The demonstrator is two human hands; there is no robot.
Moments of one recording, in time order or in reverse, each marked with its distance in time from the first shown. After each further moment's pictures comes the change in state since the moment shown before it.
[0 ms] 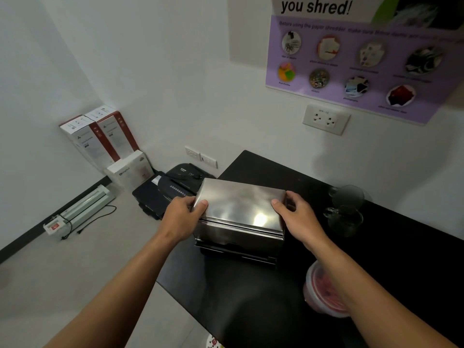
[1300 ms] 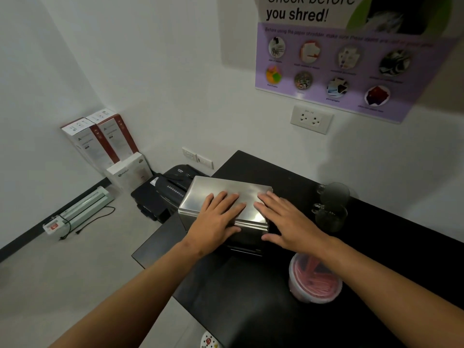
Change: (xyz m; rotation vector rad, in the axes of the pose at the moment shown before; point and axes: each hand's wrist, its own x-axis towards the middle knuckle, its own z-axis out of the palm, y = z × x) left_hand -0.046 0.045 0.065 0.498 -0.032 0.734; right_hand -0.029 0.011 -0.042 -0.933 -0.334 -0.779
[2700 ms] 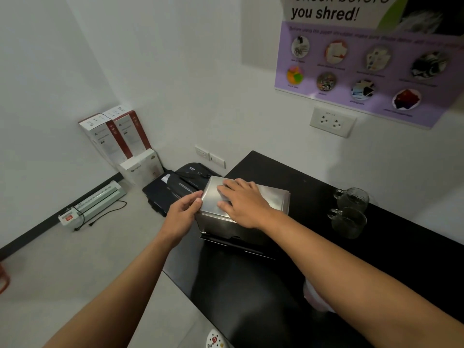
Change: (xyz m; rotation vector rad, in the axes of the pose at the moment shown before) left_hand -0.040 -0.087 -0.020 -1.106 0.171 -0.870; right_hand 0.140 -0.085 0.008 0.020 -0.052 0.058
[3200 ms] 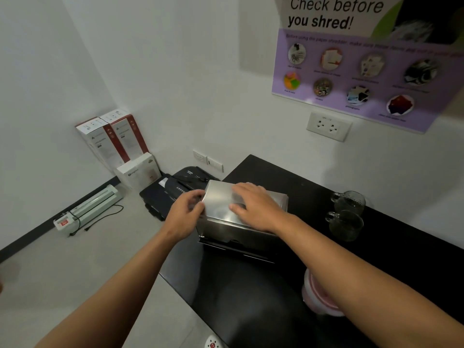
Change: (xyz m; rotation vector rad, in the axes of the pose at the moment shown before) left_hand 0.005 0.019 0.007 0.374 0.002 0.162; right_hand -0.019 0.022 -0.015 0.158 0.016 0.078
